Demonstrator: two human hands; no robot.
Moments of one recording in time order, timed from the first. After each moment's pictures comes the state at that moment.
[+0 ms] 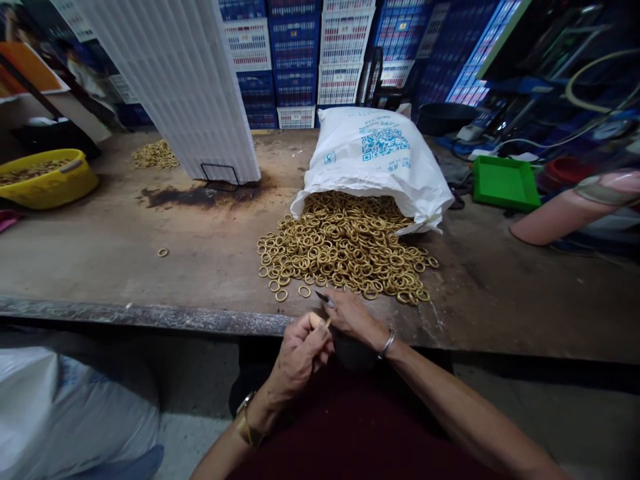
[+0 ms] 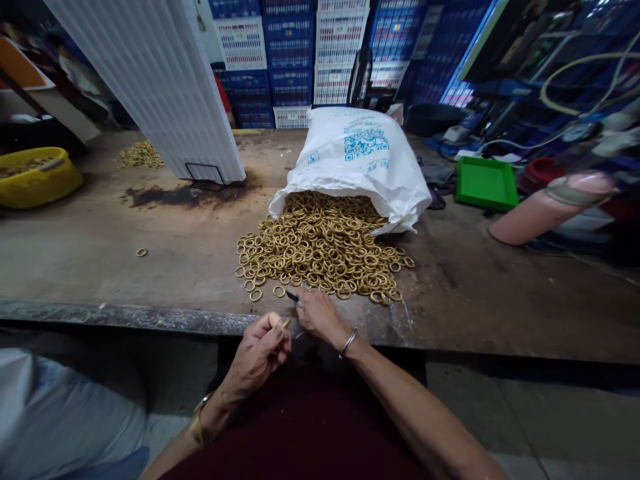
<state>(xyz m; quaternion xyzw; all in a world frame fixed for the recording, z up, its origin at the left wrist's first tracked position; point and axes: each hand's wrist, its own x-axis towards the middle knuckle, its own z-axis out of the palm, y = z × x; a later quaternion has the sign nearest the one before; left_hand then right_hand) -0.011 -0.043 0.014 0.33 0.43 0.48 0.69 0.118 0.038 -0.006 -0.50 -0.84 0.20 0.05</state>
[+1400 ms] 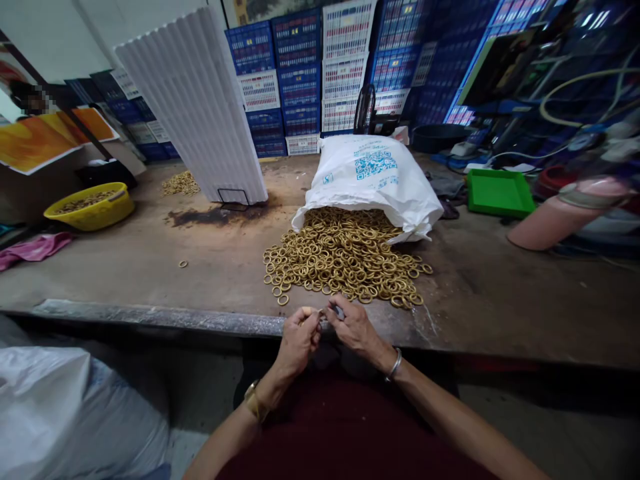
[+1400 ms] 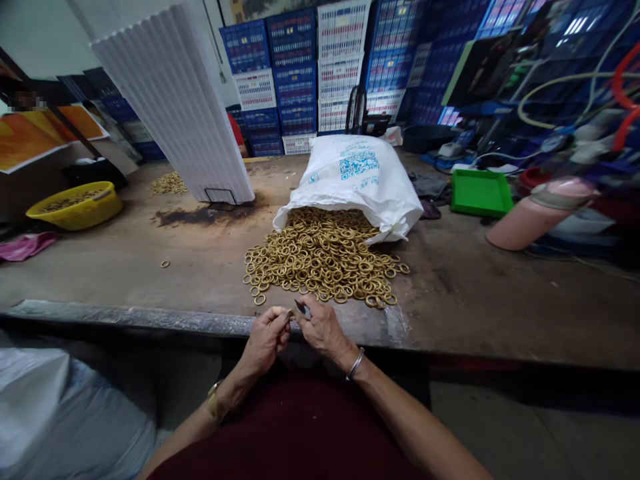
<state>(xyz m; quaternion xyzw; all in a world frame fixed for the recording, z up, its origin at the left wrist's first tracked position) 0.002 -0.033 0.000 0.32 0.51 0.51 0.62 0.135 0.013 -0.012 -0.45 -0.78 0.25 0.35</state>
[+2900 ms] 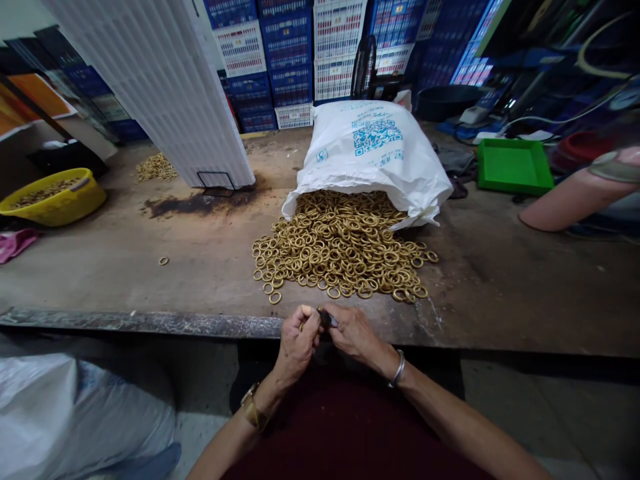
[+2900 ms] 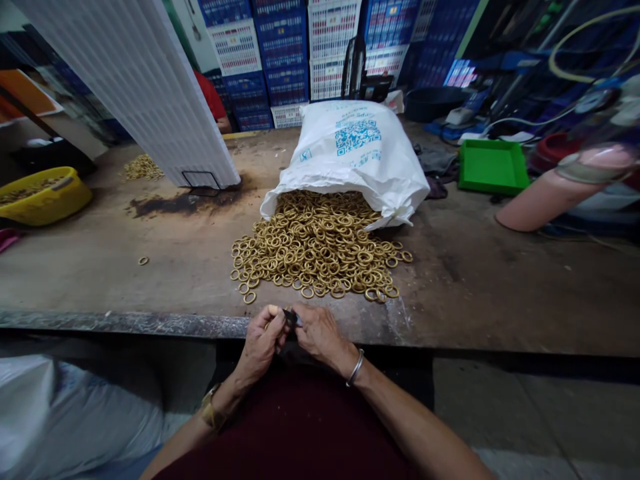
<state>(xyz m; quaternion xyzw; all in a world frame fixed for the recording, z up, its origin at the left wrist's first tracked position) 0.007 -0.028 -0.001 0.39 0.54 0.48 0.57 0.141 0.013 -0.020 -0.45 -0.82 0.29 0.19</state>
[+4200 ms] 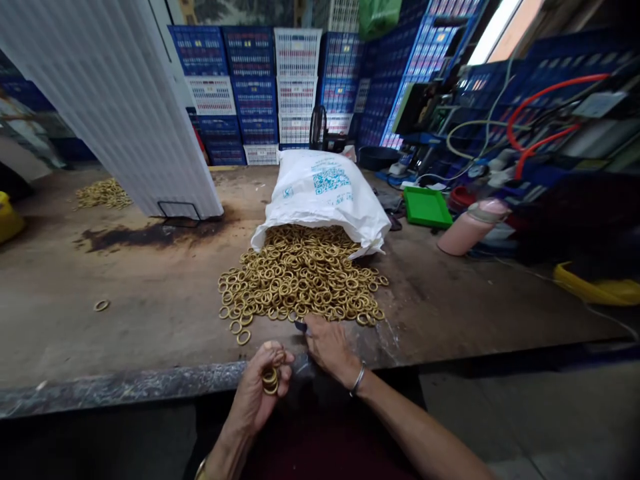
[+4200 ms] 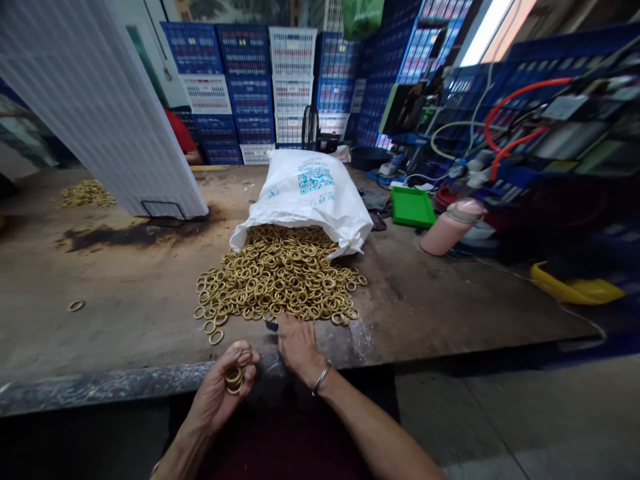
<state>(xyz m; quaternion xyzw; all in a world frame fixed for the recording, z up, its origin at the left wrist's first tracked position) -0.010 -0.024 -0.002 0.12 0.39 0.51 0.76 0.141 0.033 -0.010 -0.61 -0.78 0.12 0.06</state>
